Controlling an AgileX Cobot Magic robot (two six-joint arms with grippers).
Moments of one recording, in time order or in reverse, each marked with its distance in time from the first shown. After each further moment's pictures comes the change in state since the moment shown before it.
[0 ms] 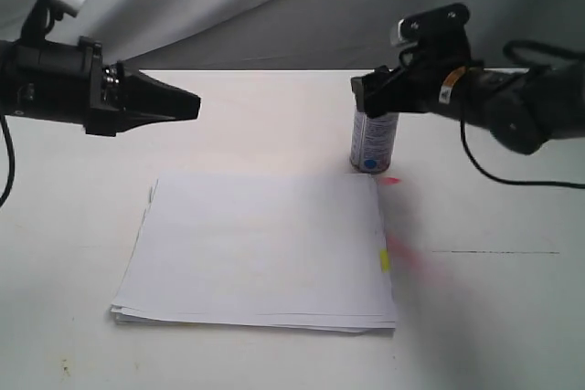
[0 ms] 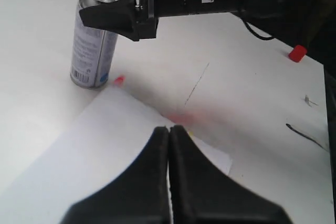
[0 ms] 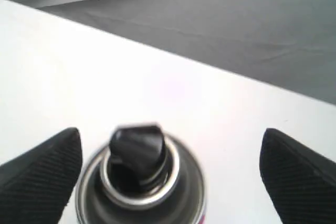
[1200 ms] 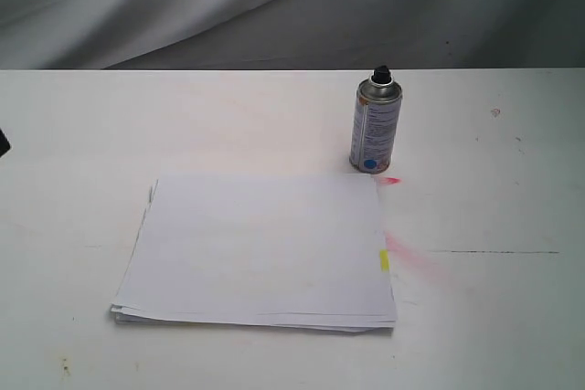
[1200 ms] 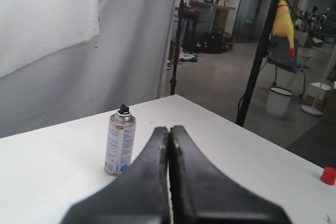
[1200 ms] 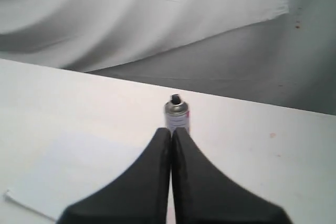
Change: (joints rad) left arm 0.293 -1.115 0.605 -0.233 -0.049 -0.215; right arm 0.000 -1.588 0.128 0.479 1.338 -0.278
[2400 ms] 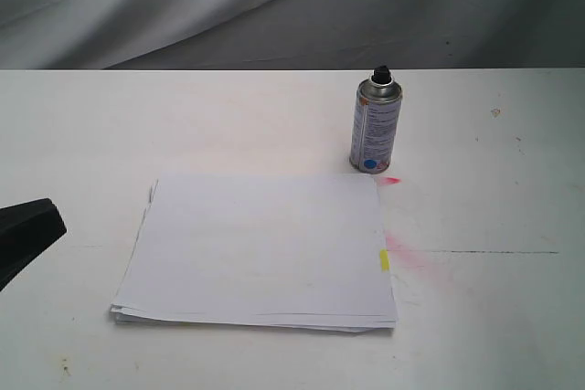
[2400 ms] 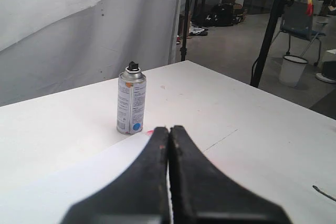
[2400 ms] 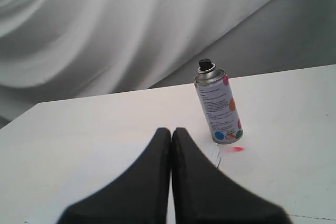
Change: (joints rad) left arm -0.258 -0.007 0.178 -0.051 -0.255 0.223; right arm 0.000 -0.234 0.873 0.819 -0.745 -0.569
